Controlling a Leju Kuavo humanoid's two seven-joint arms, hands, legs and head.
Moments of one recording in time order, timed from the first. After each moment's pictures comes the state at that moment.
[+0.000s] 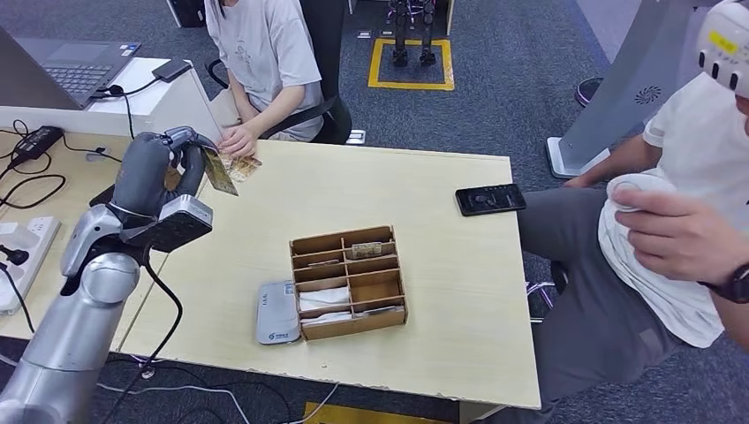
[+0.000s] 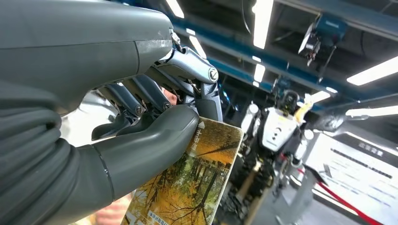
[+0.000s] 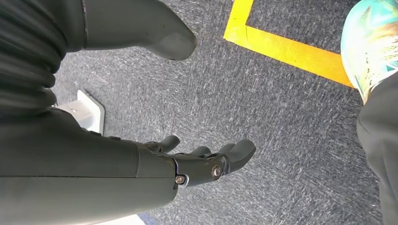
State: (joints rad) left arm -0.42 0.37 -0.20 -1.62 -0.54 0.07 -0.33; right arm -0.07 0.08 -0.92 -0.21 1.56 -0.23 -0.10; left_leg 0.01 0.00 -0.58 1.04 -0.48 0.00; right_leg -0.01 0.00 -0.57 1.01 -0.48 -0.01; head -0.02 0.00
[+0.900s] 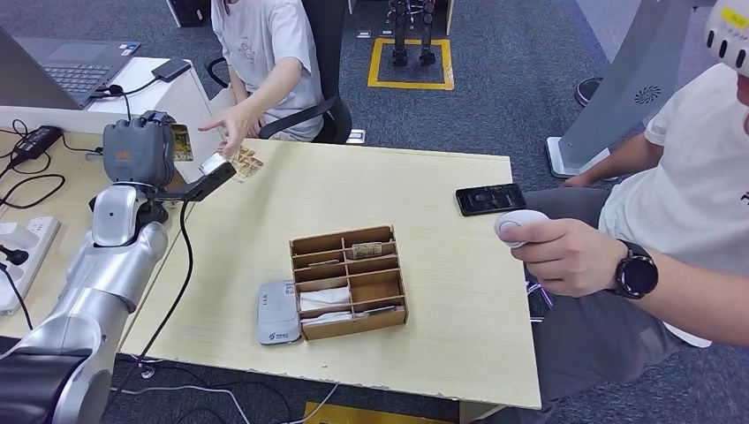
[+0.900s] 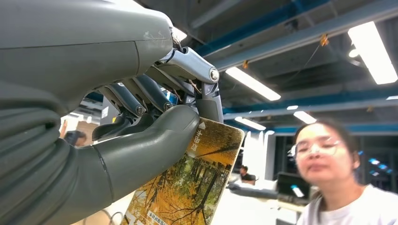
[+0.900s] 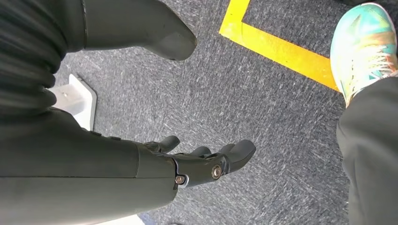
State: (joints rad) left arm -0.76 0.27 -0.13 -0.79 -1.23 0.64 -0.07; right arm -0.08 0.08 -0.85 -0.21 1.57 -0.22 -0.09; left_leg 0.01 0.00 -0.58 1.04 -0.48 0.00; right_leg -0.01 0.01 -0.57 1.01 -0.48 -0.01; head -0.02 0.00
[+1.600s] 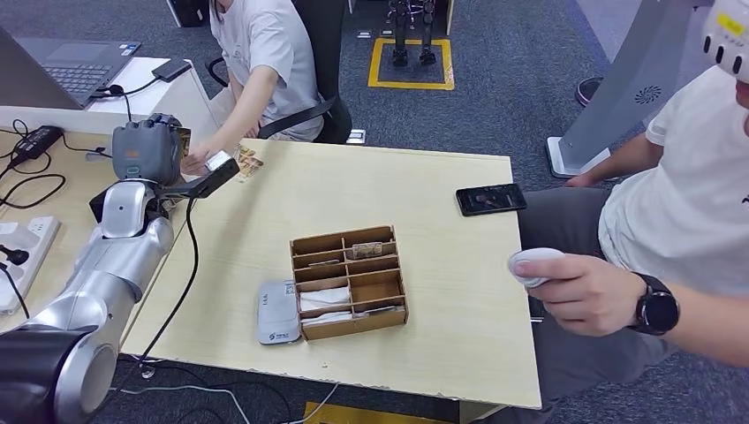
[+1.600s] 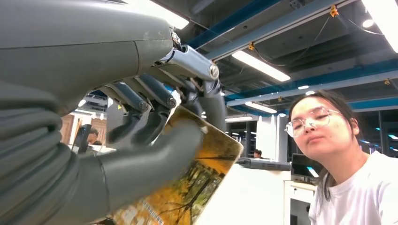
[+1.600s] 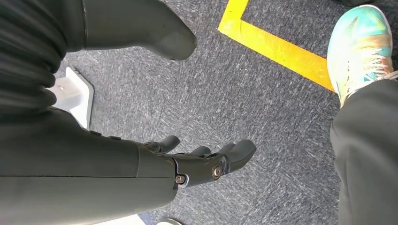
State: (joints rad) left arm -0.86 0.25 -0.11 -0.56 -1.29 0.67 -0.05; right arm -0.08 0.08 -0.82 -0.21 1.57 -0.22 -0.09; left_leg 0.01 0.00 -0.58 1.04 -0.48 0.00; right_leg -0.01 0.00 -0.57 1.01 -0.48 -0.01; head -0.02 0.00
